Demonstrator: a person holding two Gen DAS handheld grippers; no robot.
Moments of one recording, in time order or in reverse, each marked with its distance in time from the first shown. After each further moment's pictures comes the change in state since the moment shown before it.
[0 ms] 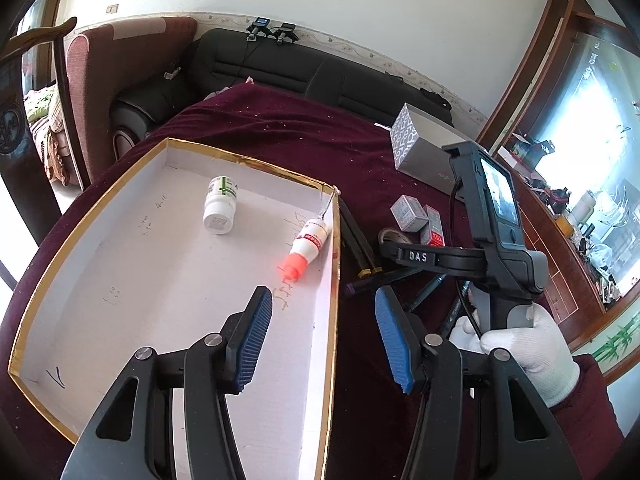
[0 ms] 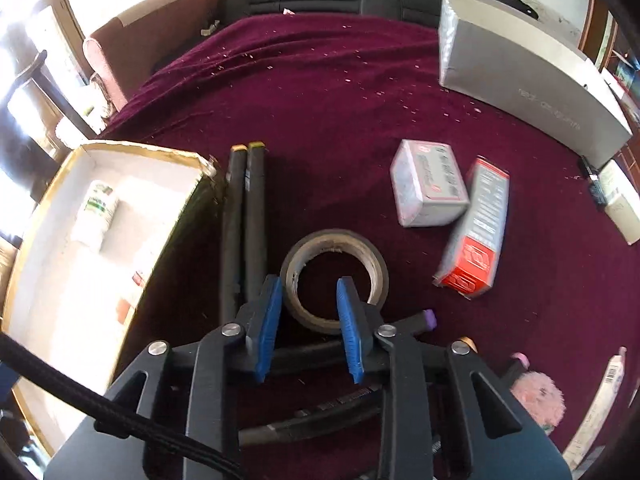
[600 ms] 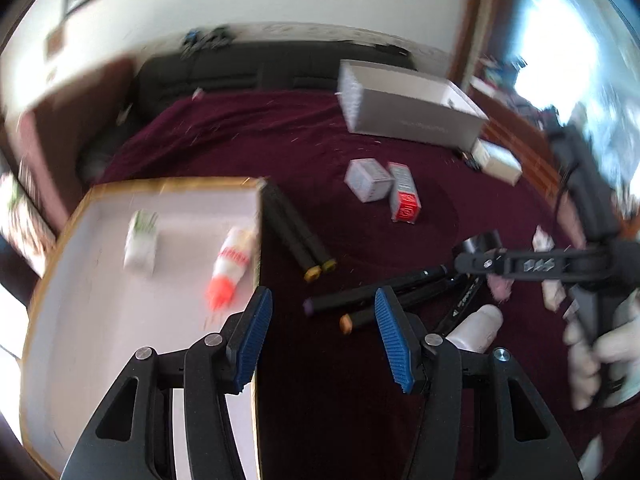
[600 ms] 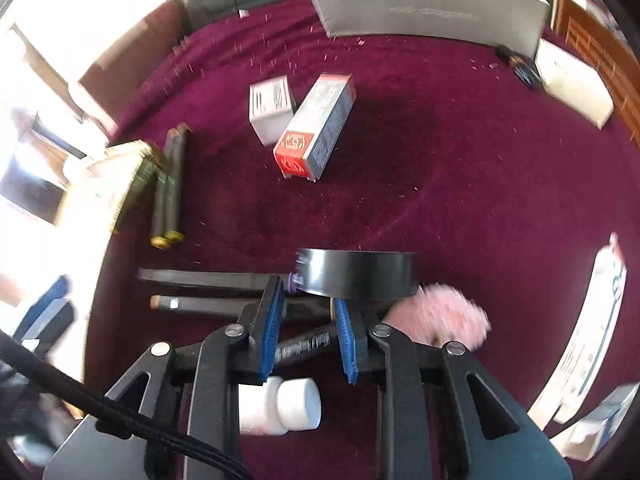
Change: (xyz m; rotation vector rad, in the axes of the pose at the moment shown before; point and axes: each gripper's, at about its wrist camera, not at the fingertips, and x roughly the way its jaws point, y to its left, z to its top) left arm 0.065 -0.088 0.005 0.315 0.033 0.147; right arm -0.045 -0.107 -0.061 0.230 0.017 0.158
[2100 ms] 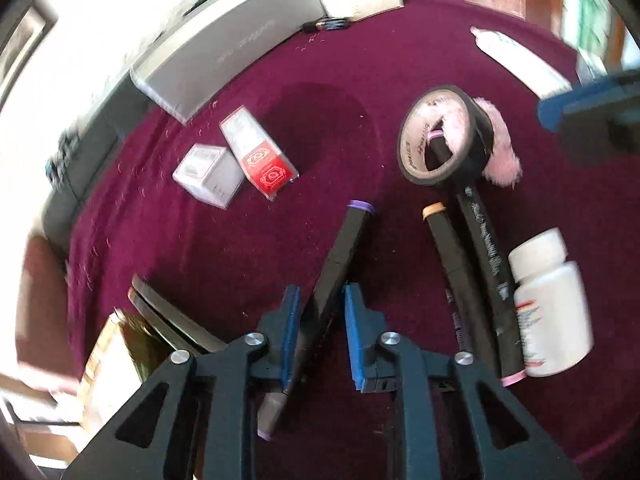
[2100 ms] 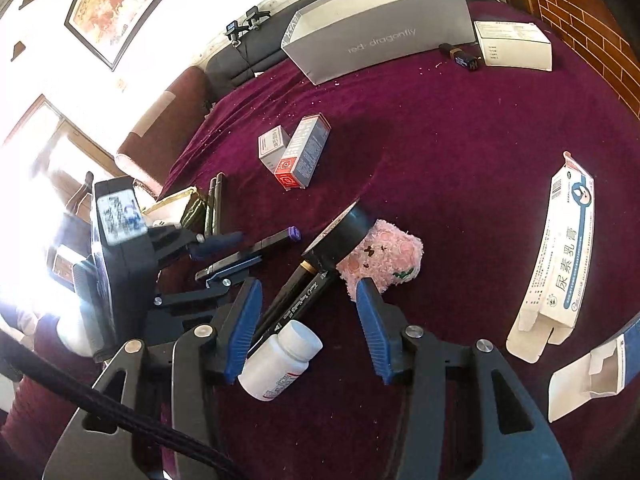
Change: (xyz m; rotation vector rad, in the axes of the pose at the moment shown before) left arm 0.061 -0.103 0.002 0.662 0.260 -0.038; right arm -0.054 -0.047 -0.047 0.121 -0.178 0.194
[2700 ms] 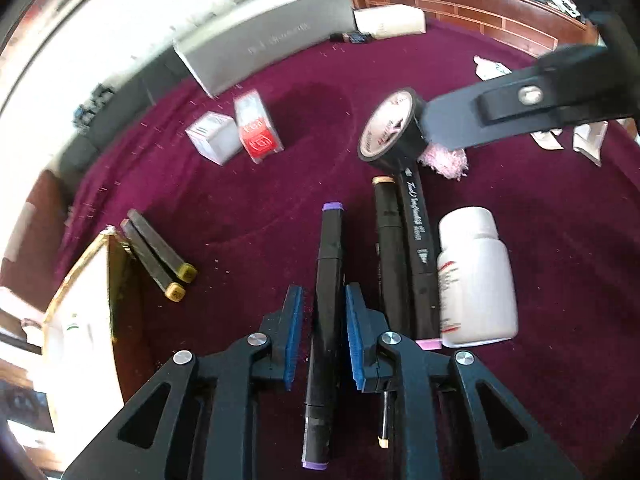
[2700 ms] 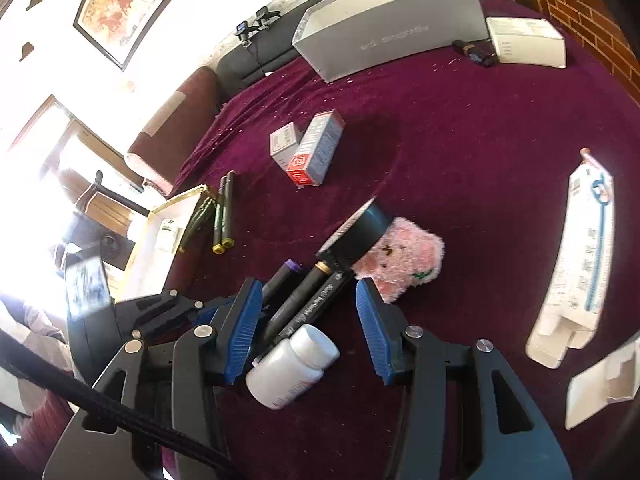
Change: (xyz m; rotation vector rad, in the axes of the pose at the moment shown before) left arm -0.035 -0.054 -0.049 -0.077 -0.121 -0.002; right arm 0.010 0.003 -0.003 -0.006 -0.002 0.054
